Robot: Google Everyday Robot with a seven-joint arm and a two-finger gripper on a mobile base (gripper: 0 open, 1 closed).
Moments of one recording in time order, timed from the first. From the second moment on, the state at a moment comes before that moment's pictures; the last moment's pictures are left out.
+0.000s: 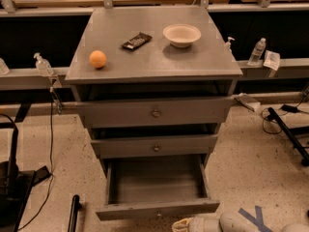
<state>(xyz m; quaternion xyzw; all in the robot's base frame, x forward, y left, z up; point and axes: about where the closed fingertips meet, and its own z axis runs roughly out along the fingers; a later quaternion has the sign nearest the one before) 0.423 -0.115 0.141 -0.56 0.66 0.30 0.40</state>
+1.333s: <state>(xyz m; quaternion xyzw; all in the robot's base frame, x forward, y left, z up) 0.477 -0.112 0.123 -0.52 0.68 0.28 0.44</state>
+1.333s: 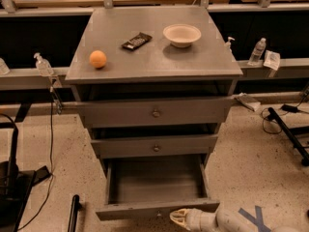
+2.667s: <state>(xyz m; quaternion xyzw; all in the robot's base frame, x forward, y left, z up) 0.507 -0.101 0.123 -0.52 0.67 0.27 0.45</state>
